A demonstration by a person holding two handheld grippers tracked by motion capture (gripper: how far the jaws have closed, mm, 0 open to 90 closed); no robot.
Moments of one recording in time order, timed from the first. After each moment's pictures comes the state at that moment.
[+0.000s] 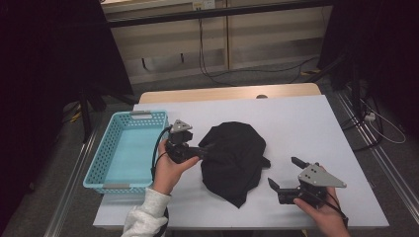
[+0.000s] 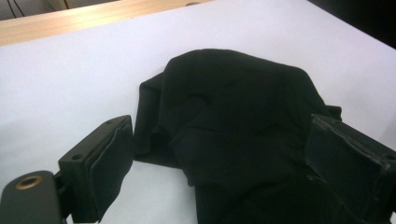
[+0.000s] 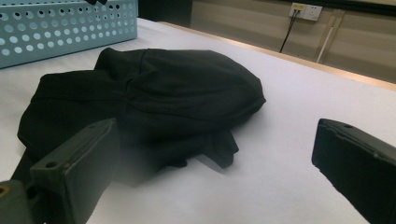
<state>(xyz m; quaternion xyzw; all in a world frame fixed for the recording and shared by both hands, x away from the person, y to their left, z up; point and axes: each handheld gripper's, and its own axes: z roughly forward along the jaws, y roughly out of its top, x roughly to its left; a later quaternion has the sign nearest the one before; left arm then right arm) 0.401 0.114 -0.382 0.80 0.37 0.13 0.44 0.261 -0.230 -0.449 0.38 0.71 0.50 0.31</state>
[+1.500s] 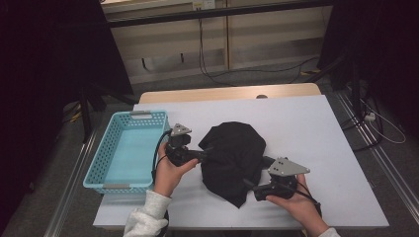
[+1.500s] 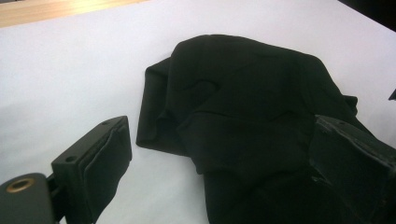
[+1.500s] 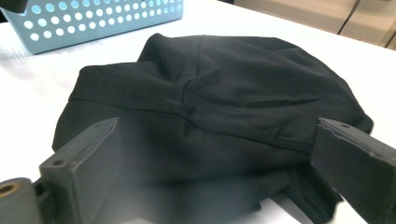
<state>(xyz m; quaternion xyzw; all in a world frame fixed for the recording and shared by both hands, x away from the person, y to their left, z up) 0.402 0.118 -0.396 0.80 0.39 0.13 0.43 0.294 -0.177 -0.455 0.35 0.76 0.49 0.24</state>
